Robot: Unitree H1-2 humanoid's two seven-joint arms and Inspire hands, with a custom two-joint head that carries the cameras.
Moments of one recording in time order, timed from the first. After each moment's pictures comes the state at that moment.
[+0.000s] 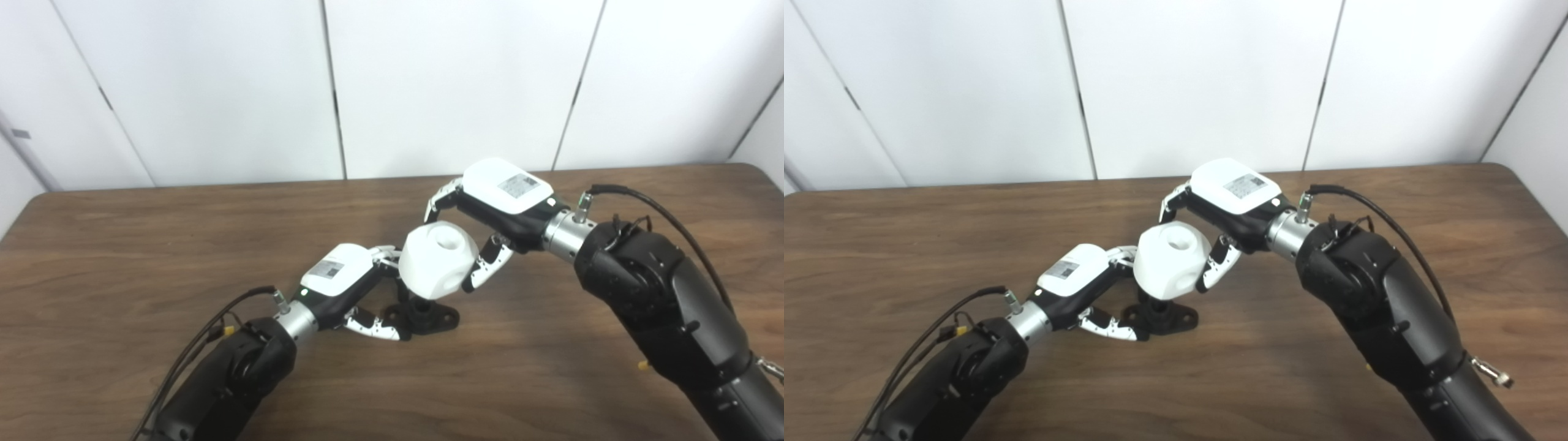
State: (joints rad) left arm -0.40 0.31 -0.50 0.21 0.70 -0.24 -0.13; right arm -0.54 -0.43 0.35 -0.24 -0.73 0.00 0.54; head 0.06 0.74
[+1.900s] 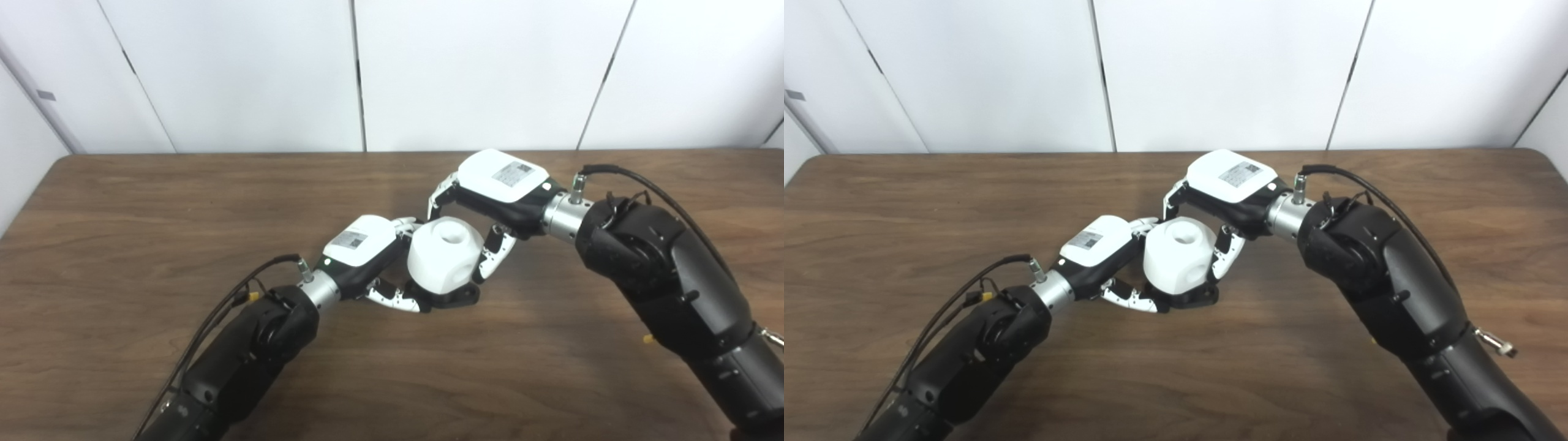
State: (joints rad) left arm -0.40 0.30 -0.51 0.18 0.71 -0.19 -0.14; right arm -0.60 -0.44 0.41 -0.17 -0.73 -0.08 0.61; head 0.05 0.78
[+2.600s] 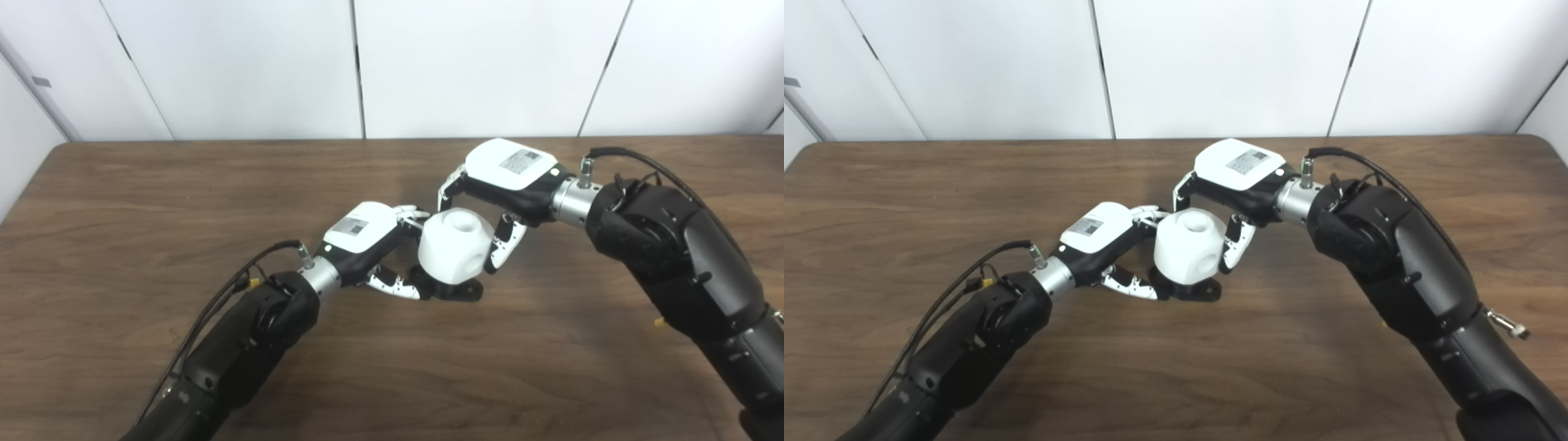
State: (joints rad) left arm -0.40 0.30 -0.51 0.17 0.71 -0.17 -0.16; right arm -0.60 -0.46 0.41 -0.17 -0.72 -0.09 0.66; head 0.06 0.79
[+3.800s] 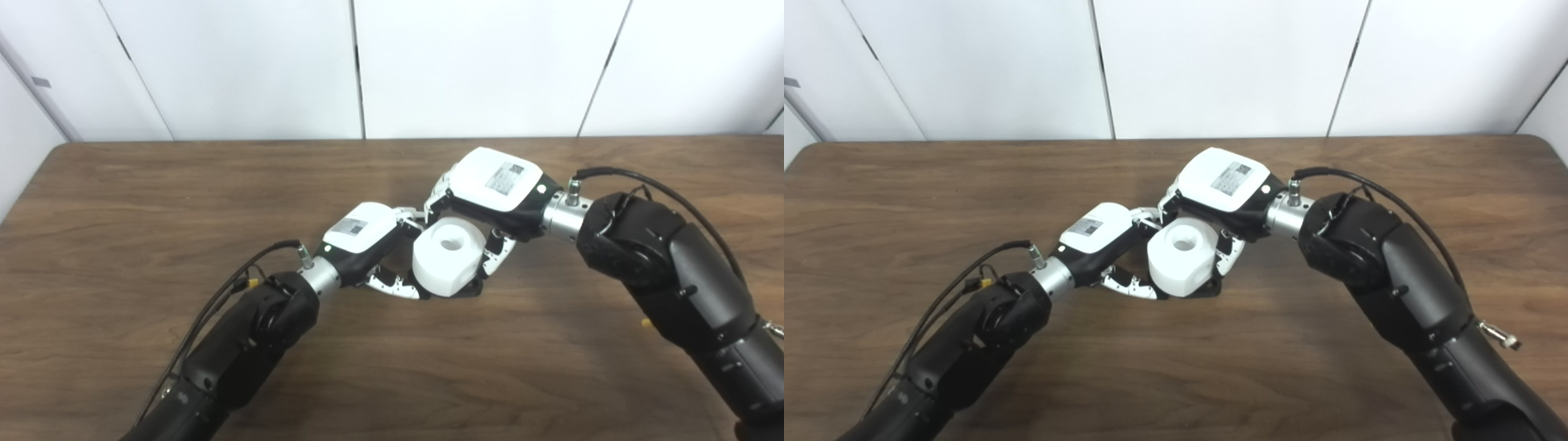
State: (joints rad) left arm -0.40 0.31 -0.51 0.15 0.70 -0.15 -0.17; right arm -0.57 -0.45 0.42 -0.16 -0.83 -0.28 0.53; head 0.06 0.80
